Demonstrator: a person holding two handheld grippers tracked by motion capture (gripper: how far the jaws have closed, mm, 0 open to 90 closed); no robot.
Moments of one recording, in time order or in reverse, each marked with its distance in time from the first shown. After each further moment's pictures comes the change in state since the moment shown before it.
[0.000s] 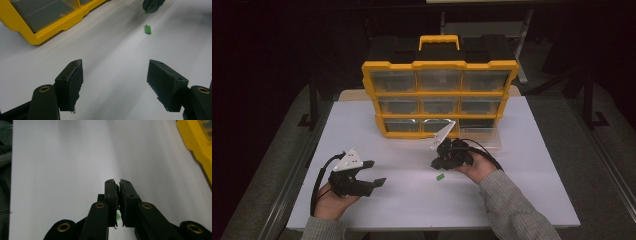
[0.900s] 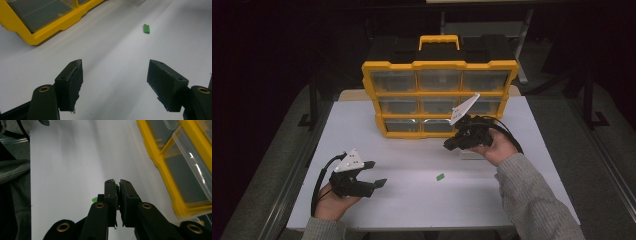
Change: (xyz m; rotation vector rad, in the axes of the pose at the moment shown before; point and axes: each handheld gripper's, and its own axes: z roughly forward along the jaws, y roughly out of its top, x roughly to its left) left arm -0.002 0.001 0.001 0.000 -0.001 0.012; right arm -0.024 0.006 -0.078 -0.063 -0.016 0.045
